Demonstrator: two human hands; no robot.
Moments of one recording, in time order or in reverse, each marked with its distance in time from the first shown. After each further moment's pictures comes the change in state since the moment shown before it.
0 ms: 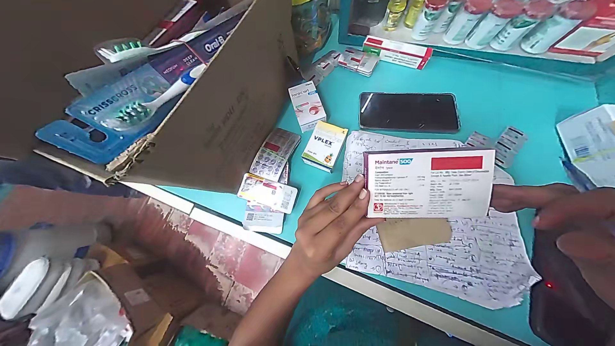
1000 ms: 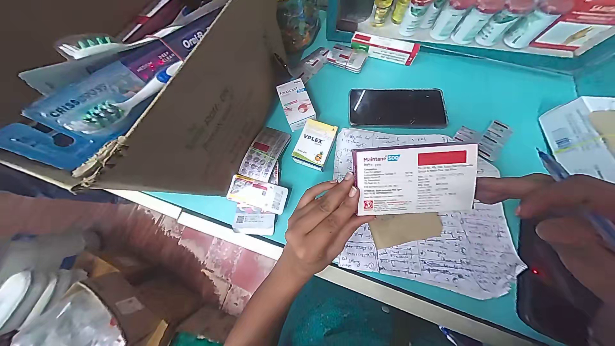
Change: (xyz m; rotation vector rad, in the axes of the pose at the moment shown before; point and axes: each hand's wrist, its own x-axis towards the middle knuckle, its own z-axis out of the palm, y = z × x) left_hand -0.001 -0.001 0.001 0.025 -0.007 0.006; right_hand -0.001 0.003 0.001 -0.025 0.024 -0.011
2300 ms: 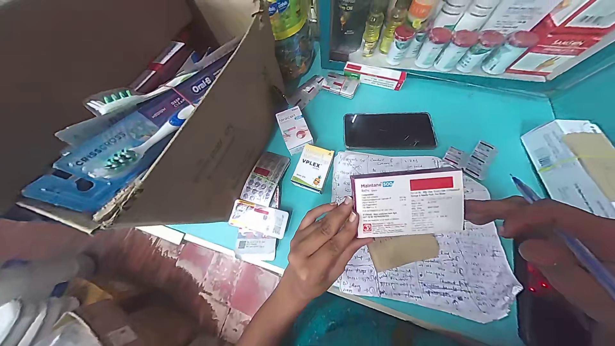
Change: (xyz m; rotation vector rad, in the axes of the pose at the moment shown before) left_hand 0.006 -0.003 0.000 -0.024 -0.042 0.013; right_hand 0.005 0.000 -0.001 -0.004 -0.010 0.029
